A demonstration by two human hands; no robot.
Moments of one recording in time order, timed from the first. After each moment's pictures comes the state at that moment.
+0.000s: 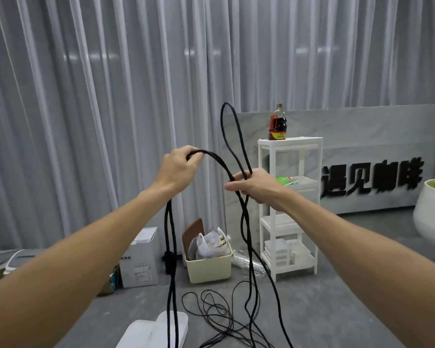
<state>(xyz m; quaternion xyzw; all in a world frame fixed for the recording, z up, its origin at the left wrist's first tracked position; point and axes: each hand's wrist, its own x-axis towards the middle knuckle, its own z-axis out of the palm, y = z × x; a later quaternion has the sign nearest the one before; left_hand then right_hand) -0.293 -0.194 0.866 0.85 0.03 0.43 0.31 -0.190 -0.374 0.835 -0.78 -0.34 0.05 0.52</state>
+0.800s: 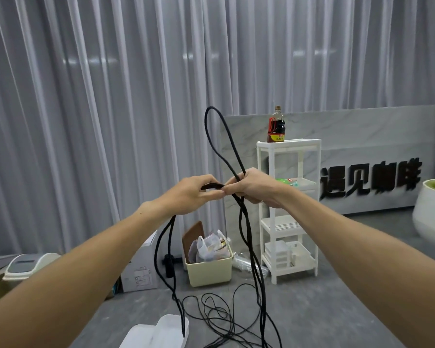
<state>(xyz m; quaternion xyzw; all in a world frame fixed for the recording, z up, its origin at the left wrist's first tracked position) -0.295 -0.201 0.844 0.95 -0.04 0.21 0.23 -0.193 -0.373 0.849 -0.78 -0.39 0.11 0.48</state>
